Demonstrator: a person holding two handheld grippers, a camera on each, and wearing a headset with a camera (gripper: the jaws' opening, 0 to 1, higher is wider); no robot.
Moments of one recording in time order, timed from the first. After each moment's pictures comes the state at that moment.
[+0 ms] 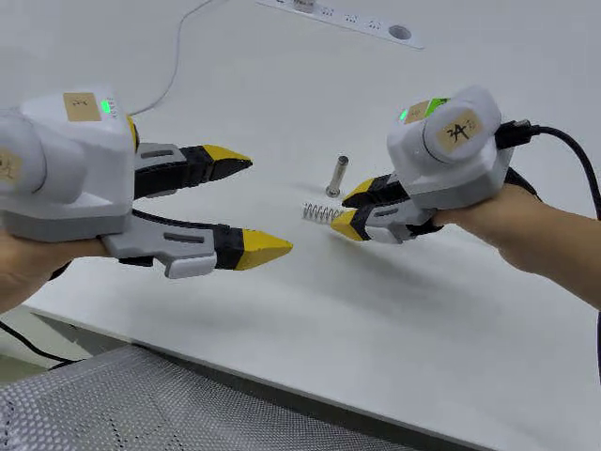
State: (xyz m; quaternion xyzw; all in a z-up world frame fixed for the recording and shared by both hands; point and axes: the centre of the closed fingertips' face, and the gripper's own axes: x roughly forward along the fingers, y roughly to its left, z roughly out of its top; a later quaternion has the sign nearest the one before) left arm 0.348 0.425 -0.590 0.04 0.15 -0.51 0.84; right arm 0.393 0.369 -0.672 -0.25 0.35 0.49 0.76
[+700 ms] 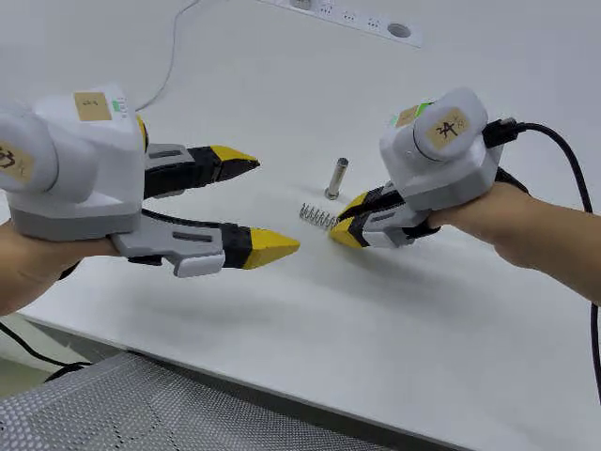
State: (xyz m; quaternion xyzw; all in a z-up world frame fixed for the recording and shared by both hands) left arm 0.353 0.416 -0.591 0.03 0.15 -0.52 0.84; right arm 0.383 0.364 -0.678 -0.23 0.39 0.50 0.74
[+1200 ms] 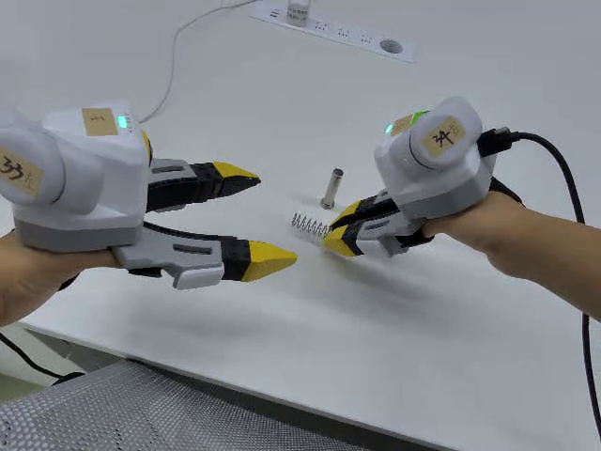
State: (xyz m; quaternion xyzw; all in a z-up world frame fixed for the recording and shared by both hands) left arm 0.347 0.416 -0.590 0.04 0.15 -0.53 0.83; right arm 0.375 0.372 -0.659 -0.24 0.37 0.51 0.74
